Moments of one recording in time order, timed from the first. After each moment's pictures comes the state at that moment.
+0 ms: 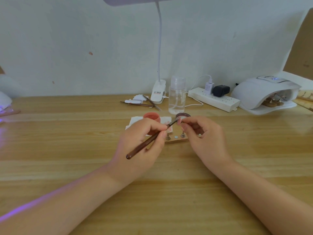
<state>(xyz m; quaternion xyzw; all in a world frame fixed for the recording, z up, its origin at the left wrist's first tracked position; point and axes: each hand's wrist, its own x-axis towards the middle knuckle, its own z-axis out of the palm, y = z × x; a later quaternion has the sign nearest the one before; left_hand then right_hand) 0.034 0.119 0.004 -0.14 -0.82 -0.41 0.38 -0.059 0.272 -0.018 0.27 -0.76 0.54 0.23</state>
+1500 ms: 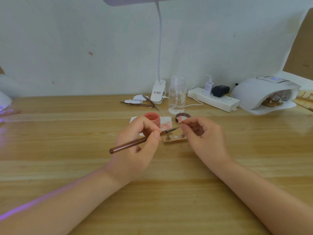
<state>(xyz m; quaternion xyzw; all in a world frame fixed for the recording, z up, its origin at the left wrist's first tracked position) 0.036 0.113 0.003 -0.16 -0.79 -0.46 0.37 -0.053 0.272 -0.014 0.25 -0.76 0.58 0.17</state>
